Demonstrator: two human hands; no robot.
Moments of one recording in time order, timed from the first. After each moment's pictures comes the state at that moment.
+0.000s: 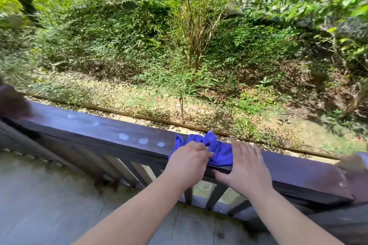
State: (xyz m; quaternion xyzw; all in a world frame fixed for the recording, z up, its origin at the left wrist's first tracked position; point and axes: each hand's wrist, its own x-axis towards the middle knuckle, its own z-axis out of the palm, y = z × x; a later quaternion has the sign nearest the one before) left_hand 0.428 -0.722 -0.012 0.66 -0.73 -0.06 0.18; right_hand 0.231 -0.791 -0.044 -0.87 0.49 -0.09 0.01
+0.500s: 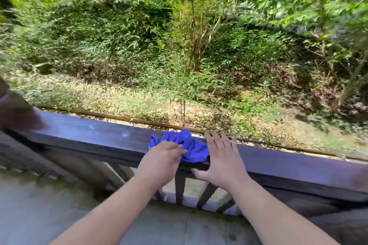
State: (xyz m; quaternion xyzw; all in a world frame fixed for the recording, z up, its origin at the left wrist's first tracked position) left_hand 0.641 -0.671 -0.026 0.66 -0.72 -0.03 0.22; right_hand 0.426 -0.755 -0.038 -0.89 0.46 -0.01 0.02
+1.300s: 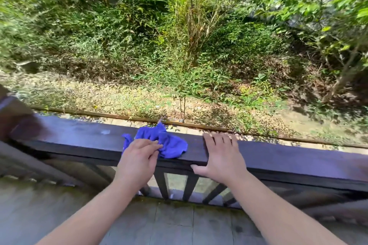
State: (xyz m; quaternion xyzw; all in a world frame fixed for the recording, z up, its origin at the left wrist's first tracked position) left_hand 0.753 -0.641 -0.029 0.70 -0.65 -0.03 0.30; right_hand 0.500 -0.743 -0.041 -0.87 0.49 -0.01 0.00
